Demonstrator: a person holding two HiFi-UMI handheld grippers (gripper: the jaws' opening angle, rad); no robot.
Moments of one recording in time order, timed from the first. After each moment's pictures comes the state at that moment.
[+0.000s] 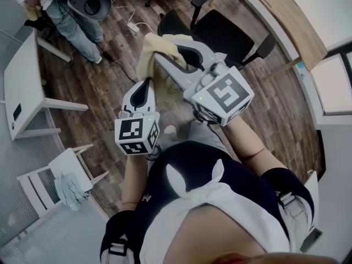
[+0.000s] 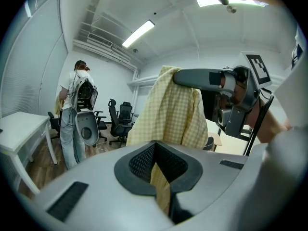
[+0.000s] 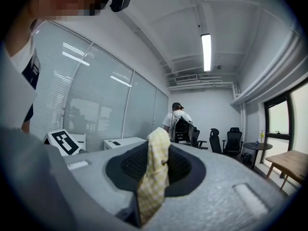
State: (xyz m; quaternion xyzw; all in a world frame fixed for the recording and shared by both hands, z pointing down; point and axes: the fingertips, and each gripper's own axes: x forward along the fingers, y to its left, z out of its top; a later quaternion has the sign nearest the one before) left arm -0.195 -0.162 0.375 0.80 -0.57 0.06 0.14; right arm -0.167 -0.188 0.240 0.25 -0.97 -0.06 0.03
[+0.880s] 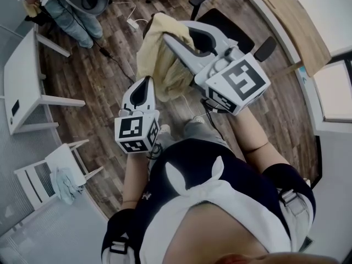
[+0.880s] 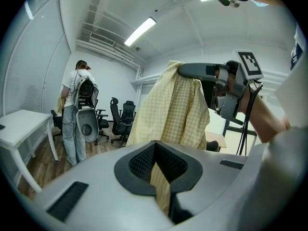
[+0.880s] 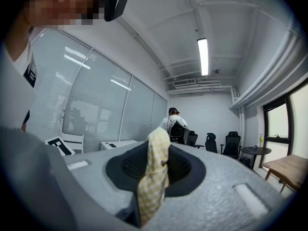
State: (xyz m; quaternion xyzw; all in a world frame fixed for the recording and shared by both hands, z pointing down) left arm -0.135 -0.209 0.385 0.78 -0.60 0.06 0.15; right arm -0.086 -0.262 0.217 0.24 -0.97 -0.06 0.01
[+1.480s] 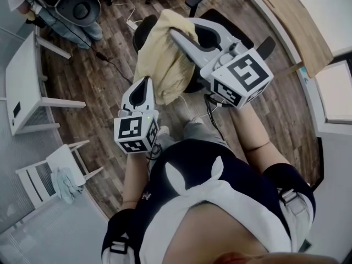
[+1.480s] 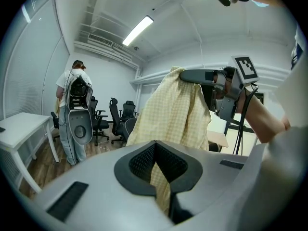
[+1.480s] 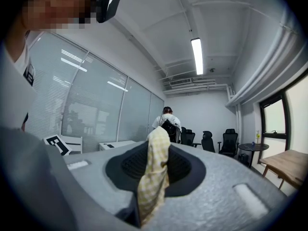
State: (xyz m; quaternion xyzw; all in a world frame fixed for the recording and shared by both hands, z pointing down) left arm -0.104 -0.215 0.379 0.78 -0.60 0.06 0.15; right arm -0.038 -0.283 0.217 0.25 -0.97 -0.05 0.01
